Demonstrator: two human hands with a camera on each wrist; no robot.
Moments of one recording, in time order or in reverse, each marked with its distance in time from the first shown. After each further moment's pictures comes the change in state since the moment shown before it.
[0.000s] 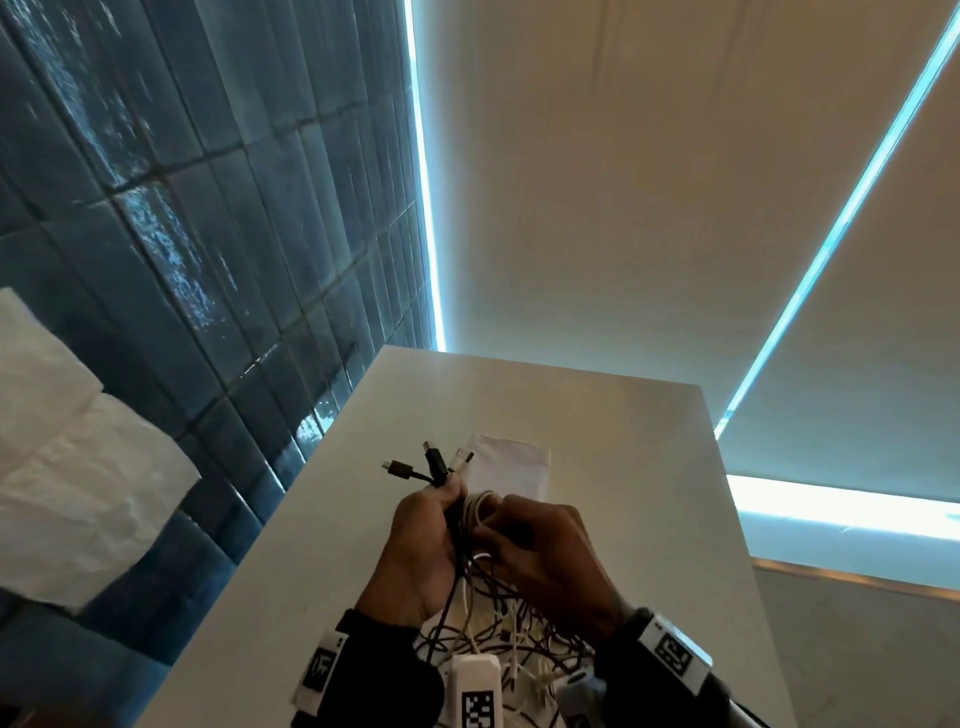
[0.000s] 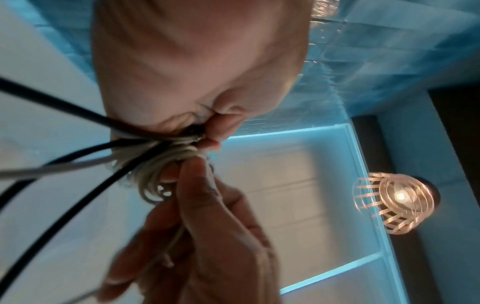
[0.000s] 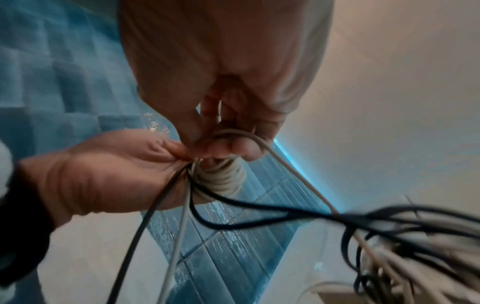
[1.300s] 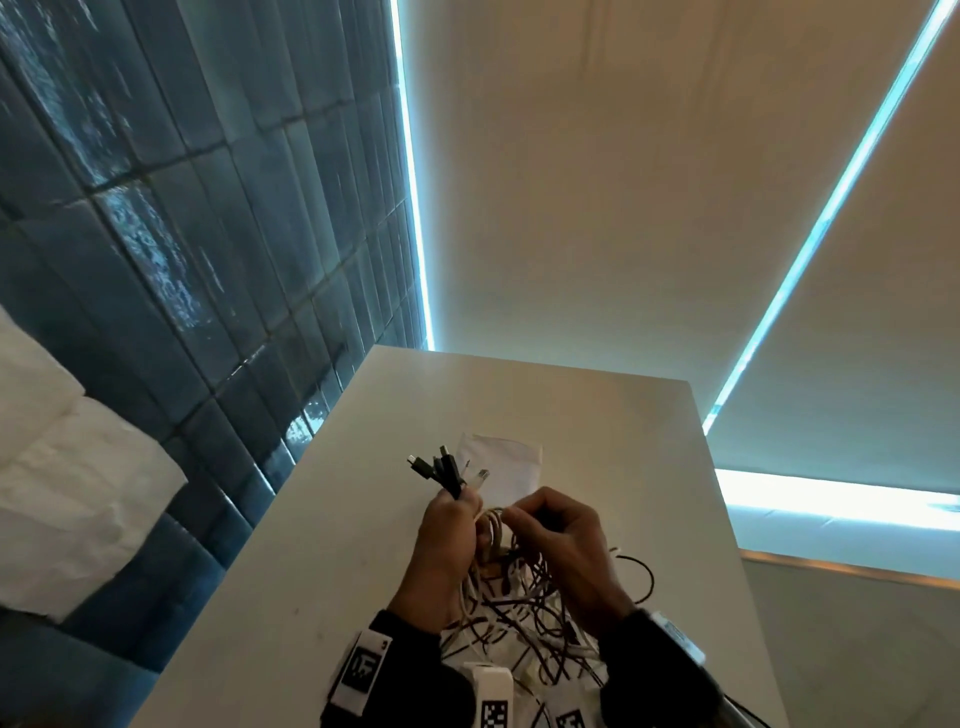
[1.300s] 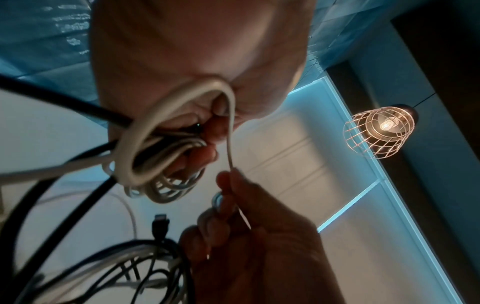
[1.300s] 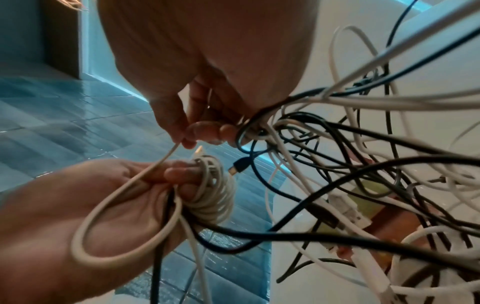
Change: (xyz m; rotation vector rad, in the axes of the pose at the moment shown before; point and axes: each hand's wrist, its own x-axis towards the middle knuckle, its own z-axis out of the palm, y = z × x) left_hand 0.036 -0.036 0.001 0.546 0.136 0.143; right_hand -0.010 0.023 -0.005 0.631 0.153 0.352
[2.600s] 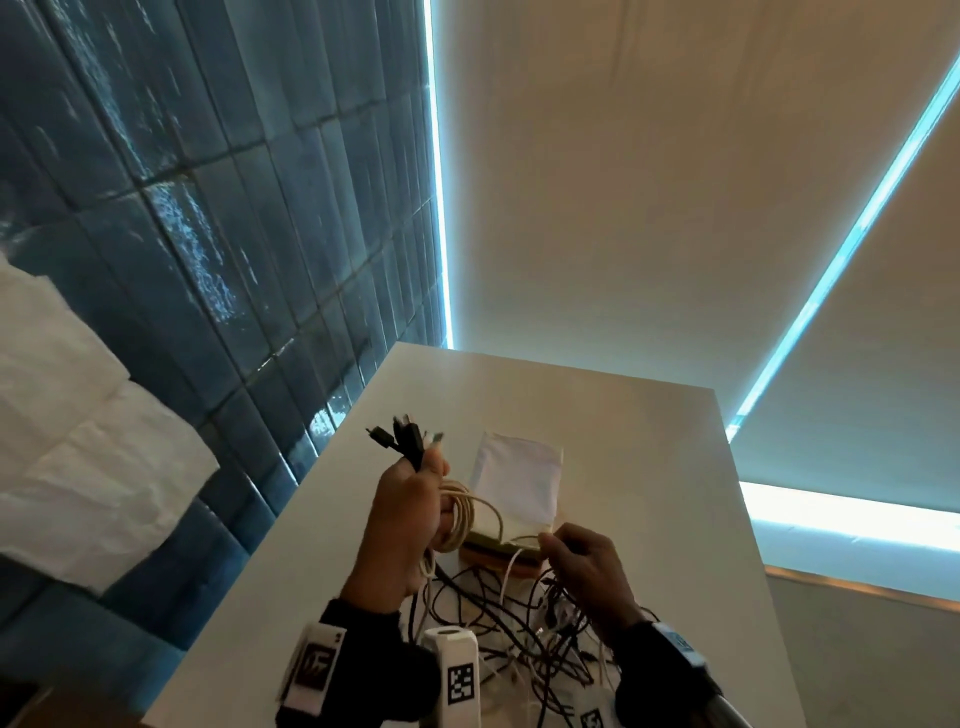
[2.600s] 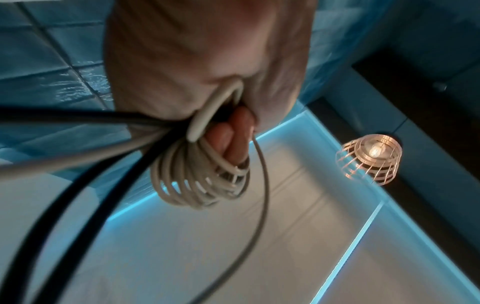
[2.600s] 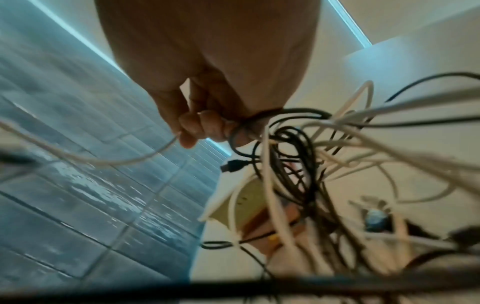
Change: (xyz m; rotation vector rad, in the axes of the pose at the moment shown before) left_hand -0.013 0.032 -0.055 -0.094 0.050 0.158; right_hand 0.005 0.059 -0.018 -0.222 0.036 0.125
